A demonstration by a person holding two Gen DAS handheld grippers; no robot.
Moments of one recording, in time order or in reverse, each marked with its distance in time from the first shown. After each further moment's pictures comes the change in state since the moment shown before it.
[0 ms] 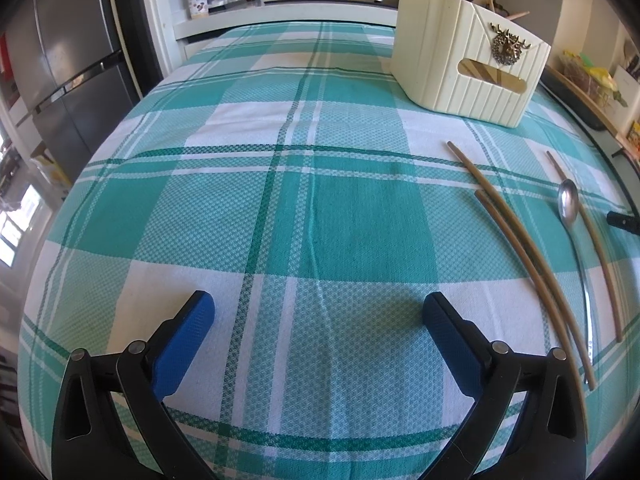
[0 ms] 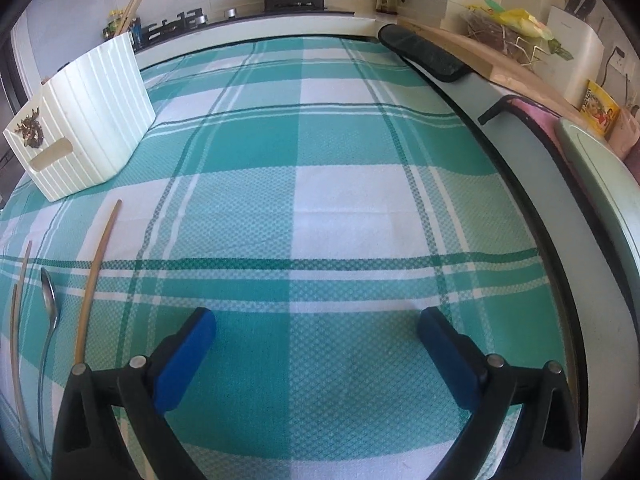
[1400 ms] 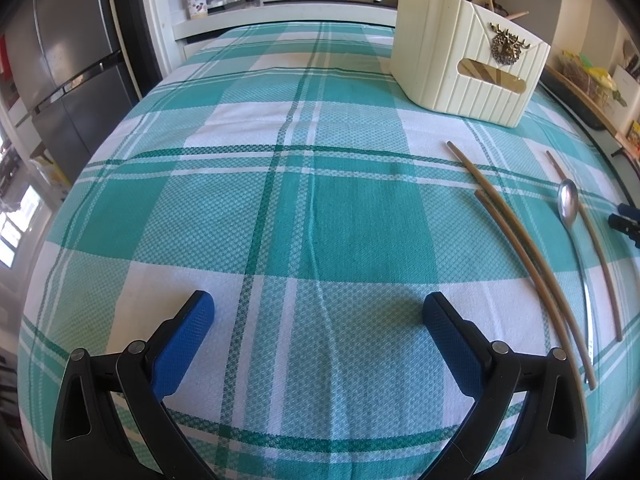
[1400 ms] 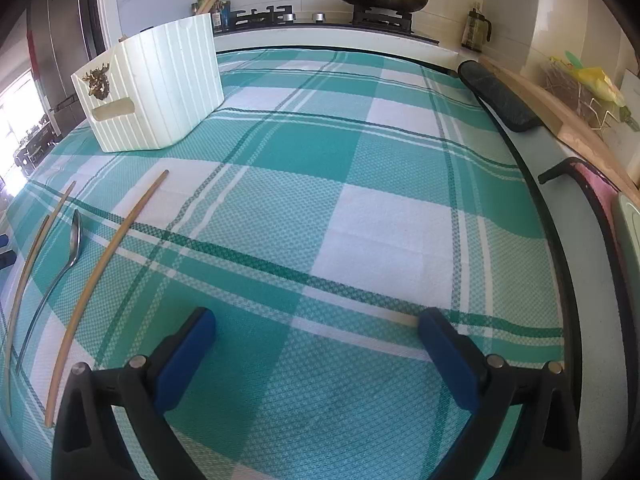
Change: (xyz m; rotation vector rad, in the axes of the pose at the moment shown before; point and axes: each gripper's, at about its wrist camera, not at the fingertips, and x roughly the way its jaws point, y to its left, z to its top) left arm 0.000 0.000 0.001 0.003 0.004 -0.003; right arm 0.003 -0.008 0.002 -0.264 -0.087 0.172
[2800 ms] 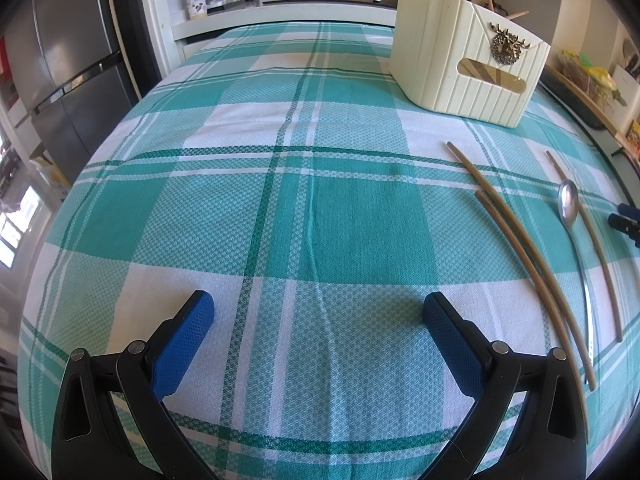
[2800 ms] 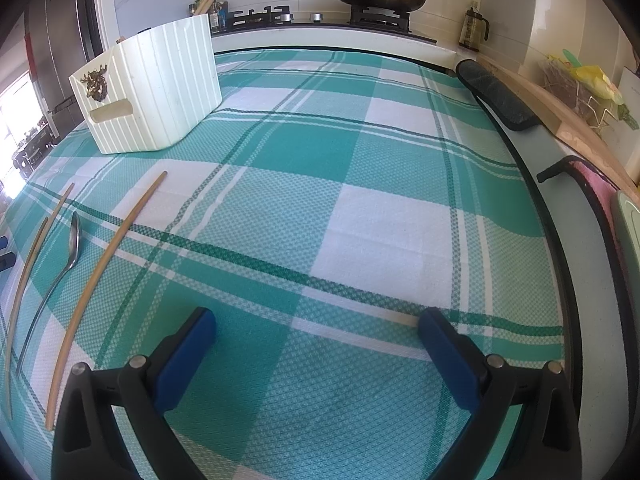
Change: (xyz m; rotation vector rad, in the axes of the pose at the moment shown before) left arm 0.001 0.000 0.000 0.002 0.005 -0.003; right arm 0.001 0.001 0.000 0.005 0.001 -0.004
